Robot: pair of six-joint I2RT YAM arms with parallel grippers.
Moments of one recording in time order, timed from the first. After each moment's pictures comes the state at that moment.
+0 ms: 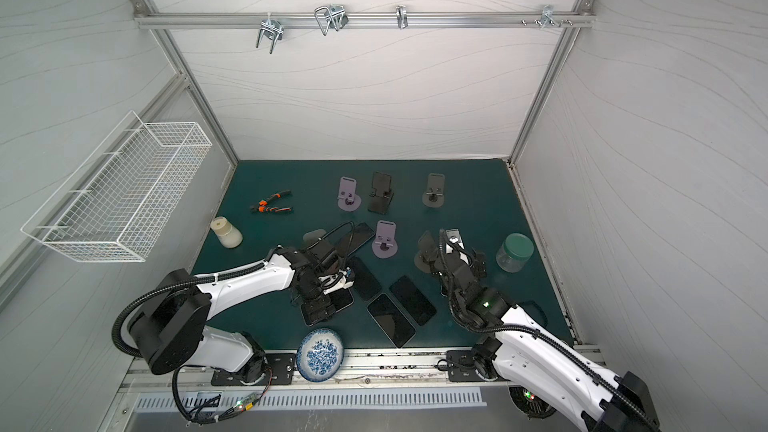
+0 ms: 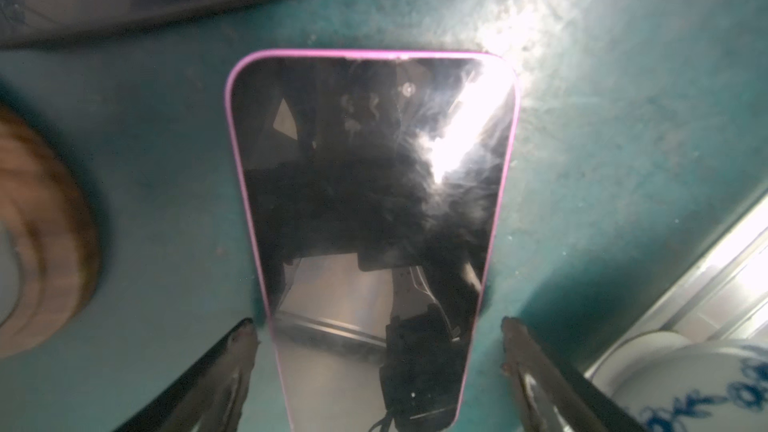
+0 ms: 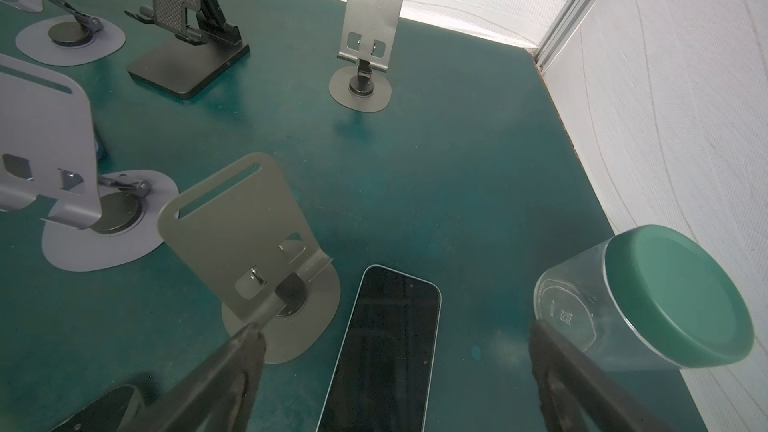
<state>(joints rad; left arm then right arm) -0.67 1.42 0.74 -0.84 0.12 0.38 0.78 0.72 0.44 -0.38 0.70 0.21</state>
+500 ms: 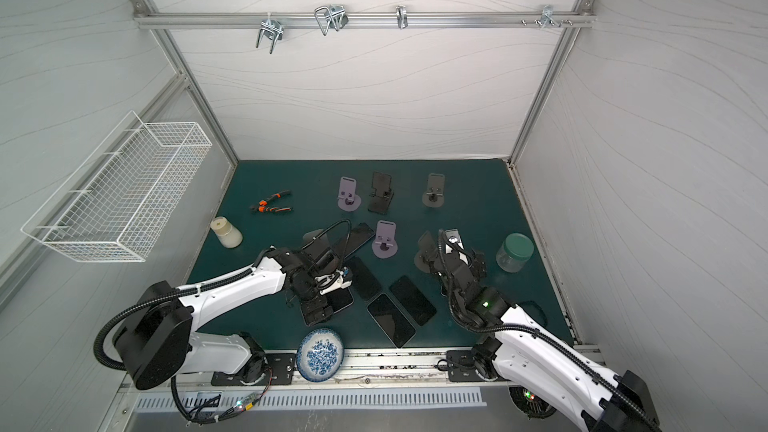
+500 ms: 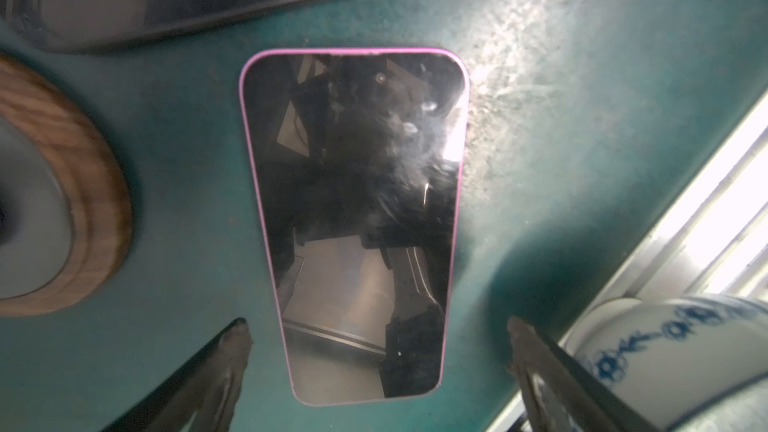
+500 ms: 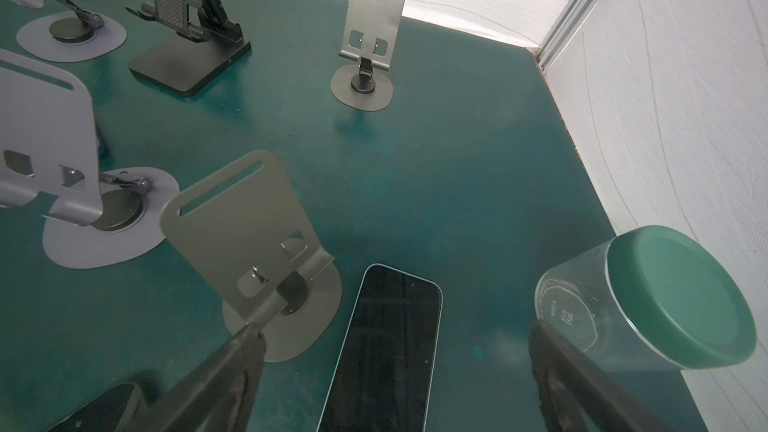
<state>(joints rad) -0.66 1.34 0.74 -0.89 0.15 0.40 0.78 0.72 0.44 -0.38 0.70 0.21</state>
